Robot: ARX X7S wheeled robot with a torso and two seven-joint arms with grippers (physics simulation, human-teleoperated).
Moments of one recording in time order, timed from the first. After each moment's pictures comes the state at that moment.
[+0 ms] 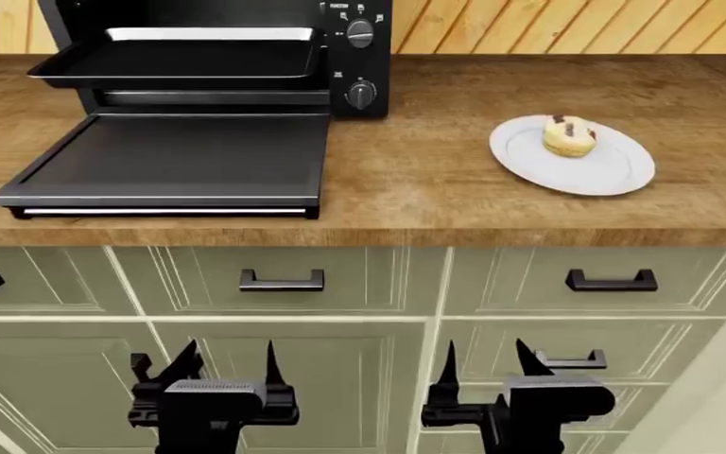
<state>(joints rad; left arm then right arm) 0.01 -0.05 0.06 -0.01 -0.02 0.04 -0.07 0.00 0.05 -0.07 0.02 0.03 -0.01 0.06</state>
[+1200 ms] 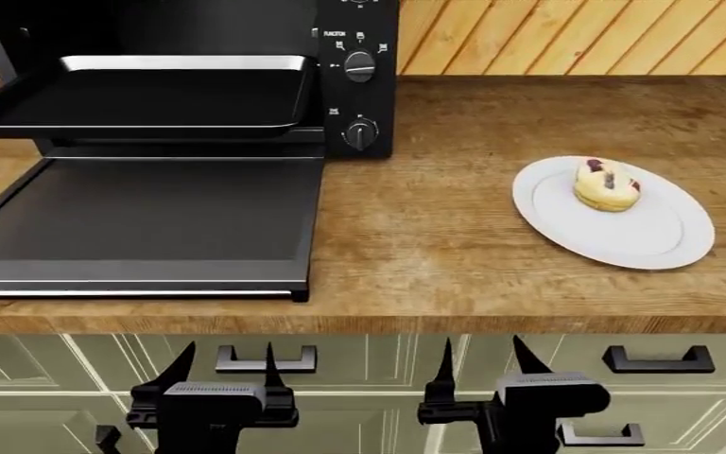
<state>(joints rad) 0.01 -0.12 0.13 -0.01 -0.09 0.05 -0.15 0.02 0.12 -0.16 0.04 0.08 -0.04 0.14</state>
